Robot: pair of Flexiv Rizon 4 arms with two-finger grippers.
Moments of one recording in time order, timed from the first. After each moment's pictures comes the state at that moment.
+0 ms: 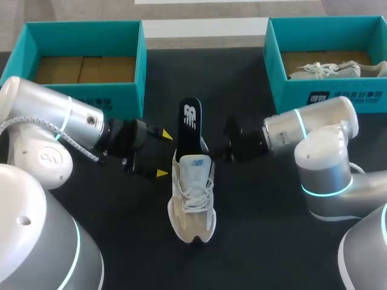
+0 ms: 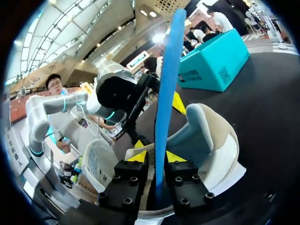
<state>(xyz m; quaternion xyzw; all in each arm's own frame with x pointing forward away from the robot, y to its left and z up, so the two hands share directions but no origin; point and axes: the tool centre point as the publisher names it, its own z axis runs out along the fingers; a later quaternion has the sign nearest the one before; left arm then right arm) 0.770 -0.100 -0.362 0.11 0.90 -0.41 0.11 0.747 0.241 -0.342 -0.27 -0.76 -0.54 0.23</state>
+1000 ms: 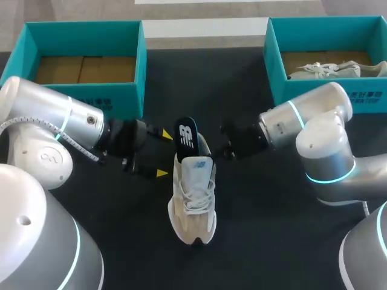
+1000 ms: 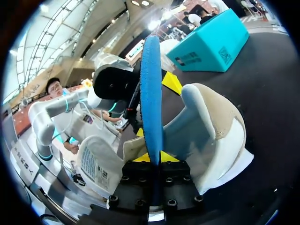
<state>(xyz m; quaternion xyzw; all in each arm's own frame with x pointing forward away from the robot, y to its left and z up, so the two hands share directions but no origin) 0.770 -0.100 -0.362 0.11 0.90 -0.41 0.11 0.734 0.235 -0.353 -0.27 -0.77 -0.49 0.30</state>
